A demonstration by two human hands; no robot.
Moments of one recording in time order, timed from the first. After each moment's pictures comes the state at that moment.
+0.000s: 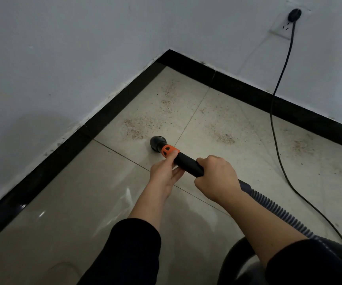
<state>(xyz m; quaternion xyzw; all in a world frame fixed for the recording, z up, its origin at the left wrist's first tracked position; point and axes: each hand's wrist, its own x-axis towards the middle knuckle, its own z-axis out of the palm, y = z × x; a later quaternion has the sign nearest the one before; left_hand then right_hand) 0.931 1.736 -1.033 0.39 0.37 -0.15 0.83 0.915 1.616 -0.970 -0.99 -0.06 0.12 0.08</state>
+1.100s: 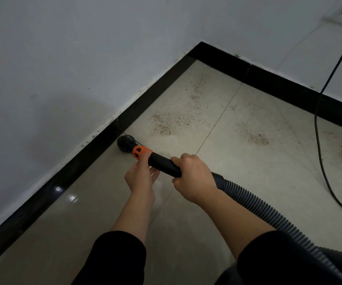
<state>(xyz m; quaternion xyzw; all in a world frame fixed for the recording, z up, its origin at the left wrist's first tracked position) 0.903 1.831 -1.039 0.39 0.49 0.09 0.77 0.920 1.719 -1.007 -0.95 -0.21 0.14 0.16</state>
